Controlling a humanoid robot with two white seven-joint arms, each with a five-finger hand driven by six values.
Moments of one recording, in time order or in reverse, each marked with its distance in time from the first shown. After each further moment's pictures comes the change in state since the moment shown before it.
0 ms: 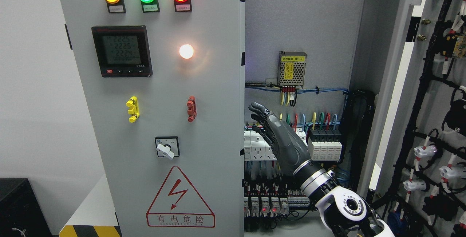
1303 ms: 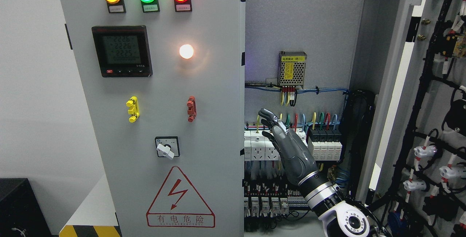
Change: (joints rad) left arm 0.003 0.023 -0.040 -0.001 0.118 -0.043 0.000; right arm 0.082 -0.002 -0.006 -0.063 0.114 -0.050 -0.099
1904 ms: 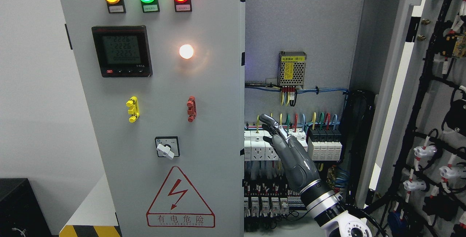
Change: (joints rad) left arm 0.009 0.032 0.064 -0.001 -0.001 -0.005 0.001; right arm 0.046 -0.005 -0.003 -0.047 0.059 -0.021 -0.003
